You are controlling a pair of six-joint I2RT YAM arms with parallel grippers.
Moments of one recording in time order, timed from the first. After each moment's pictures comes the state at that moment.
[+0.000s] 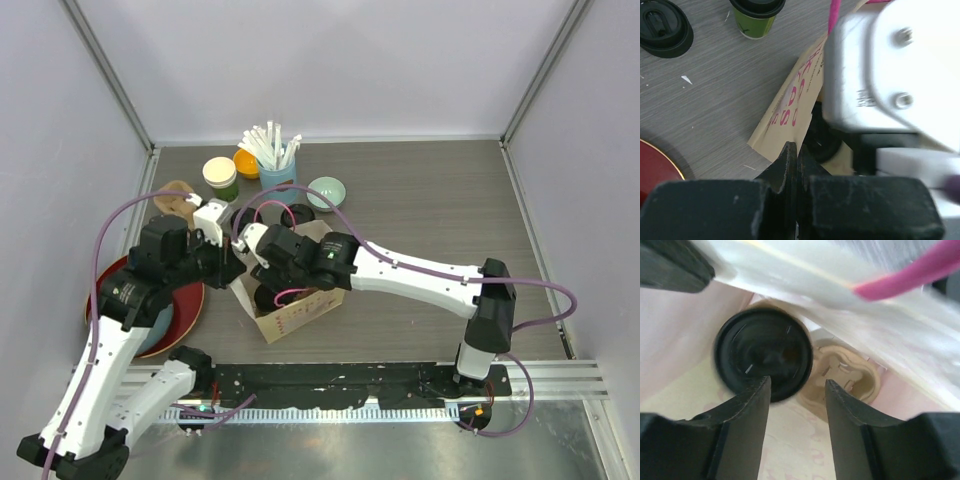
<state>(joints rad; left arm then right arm) -0.37 0.78 1.10 -0.95 0.30 -0.13 1.21 1.76 1.66 -0.80 0.19 0.06</state>
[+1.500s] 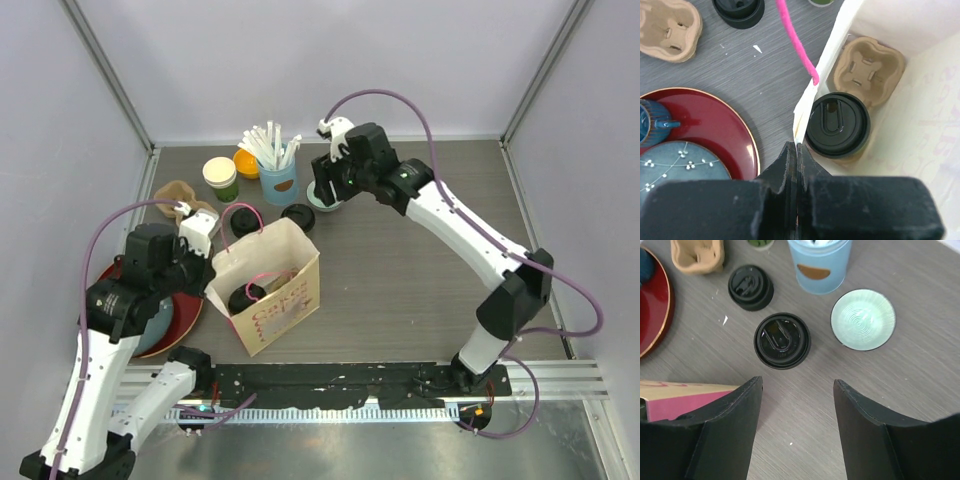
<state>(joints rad) -0.31 0.75 1.17 -1.14 0.12 0.09 0.67 1.63 1.71 -0.60 -0.05 0.07</state>
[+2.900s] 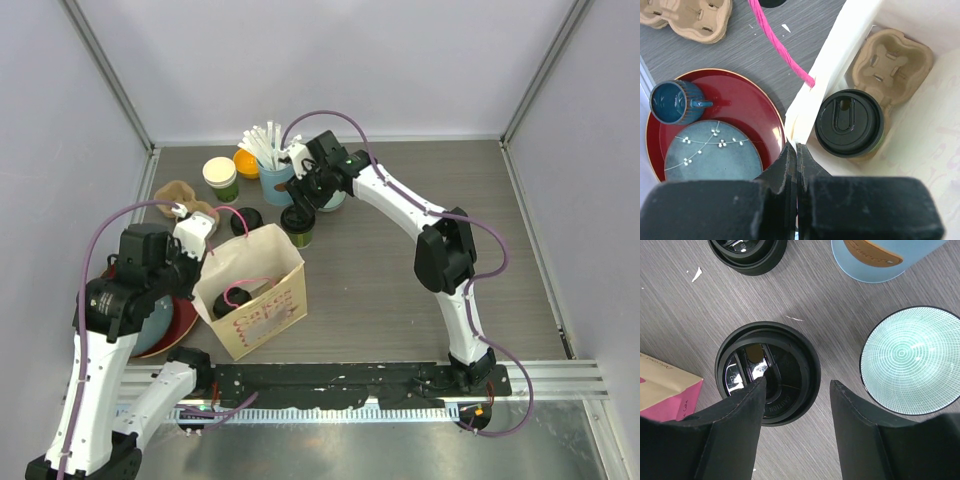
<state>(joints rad) -0.24 0.77 1.22 -1.25 0.06 0.24 0.66 2.17 2.04 -0.73 -0.28 -0.21</state>
